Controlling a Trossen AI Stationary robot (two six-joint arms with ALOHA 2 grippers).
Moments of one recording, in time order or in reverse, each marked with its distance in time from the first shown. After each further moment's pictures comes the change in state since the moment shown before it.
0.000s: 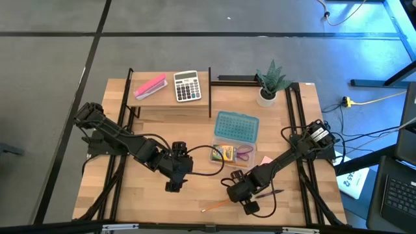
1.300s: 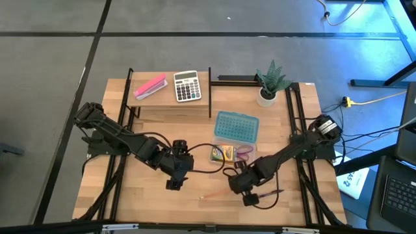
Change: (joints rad) left arm 0.018 0.000 0.000 -0.009 0.000 0.024; right arm -0.053 -0.133 0.004 -0.140 0.089 0.054
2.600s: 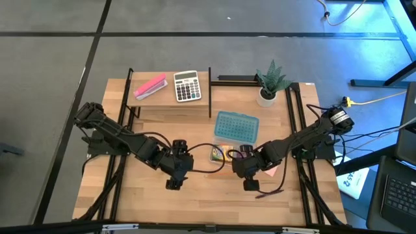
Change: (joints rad) left arm 0.004 0.000 0.000 -0.007 0.000 0.003; right arm -0.089 -0.183 0.001 -0.163 0.096 0.052
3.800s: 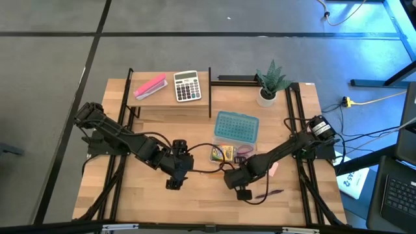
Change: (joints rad) left arm 0.000 0.000 0.000 0.000 0.000 -0.001; right arm 0.032 0.255 0.034 0.110 -0.081 0.041
